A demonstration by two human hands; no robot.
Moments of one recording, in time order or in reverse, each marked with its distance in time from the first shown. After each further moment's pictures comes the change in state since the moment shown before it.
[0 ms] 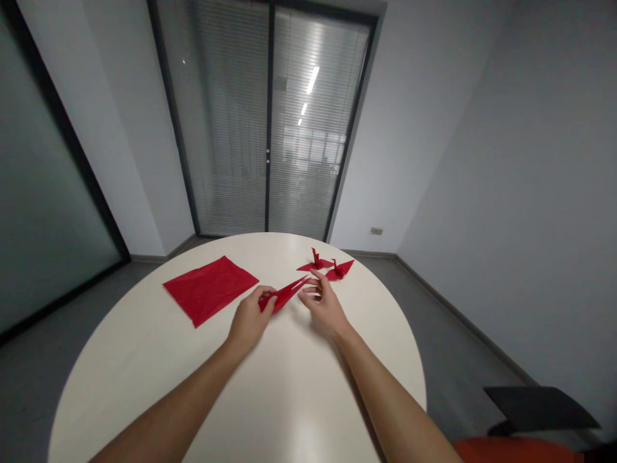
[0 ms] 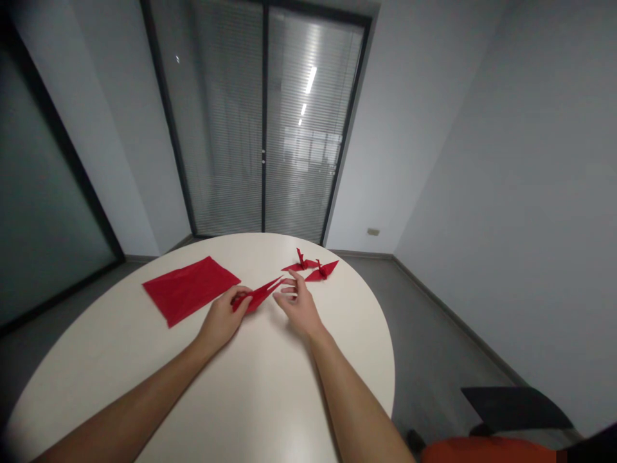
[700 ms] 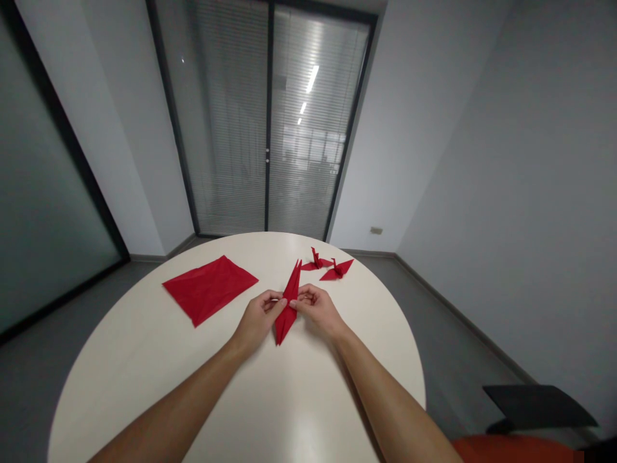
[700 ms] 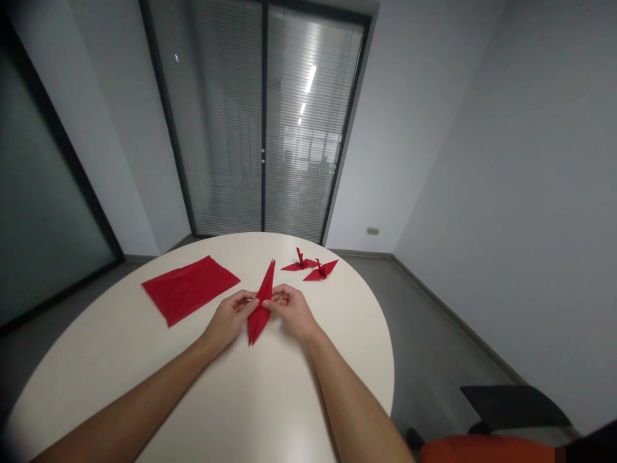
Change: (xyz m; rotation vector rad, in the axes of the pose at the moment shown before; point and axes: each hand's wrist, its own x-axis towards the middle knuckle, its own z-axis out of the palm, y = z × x) left_hand -0.005 0.013 0.009 -0.457 -0.177 -0.106; right_hand -0.004 -0.010 0.011 0.333 -0.203 0.118
